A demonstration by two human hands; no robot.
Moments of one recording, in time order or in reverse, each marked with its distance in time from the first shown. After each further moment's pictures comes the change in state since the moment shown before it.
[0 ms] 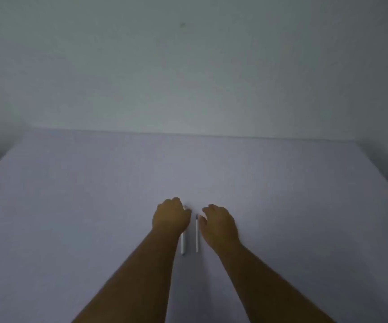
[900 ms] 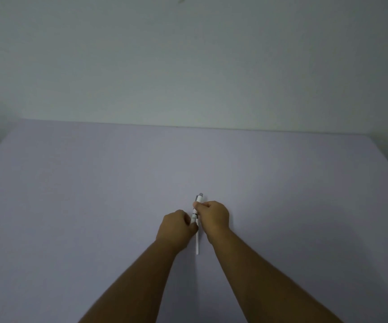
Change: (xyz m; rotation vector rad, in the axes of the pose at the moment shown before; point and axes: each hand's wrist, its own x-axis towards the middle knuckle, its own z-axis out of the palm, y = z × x) left_hand -0.004 -0.010 0.024 -0.205 -0.080 0.065; right_hand 0.040 -0.020 0.005 0.743 -0.059 0.460
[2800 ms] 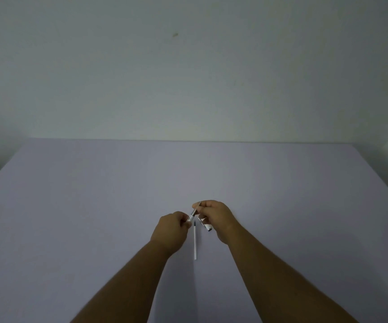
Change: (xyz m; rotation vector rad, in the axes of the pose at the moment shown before) left_hand -0.016 0.011 -0.023 0.018 0.064 0.125; right_hand -0.009 -0.009 -0.042 0.256 -0.291 -0.088
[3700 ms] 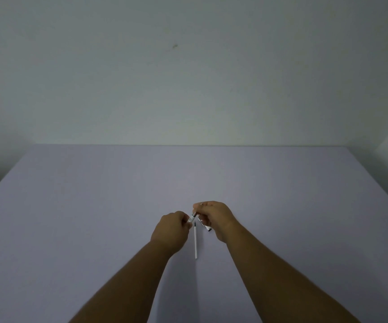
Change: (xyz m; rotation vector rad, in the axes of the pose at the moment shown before) left_hand -0.015 0.009 -0.010 0.073 0.025 0.031; right_hand -0.009 -0.005 0.003 0.127 0.026 0.049
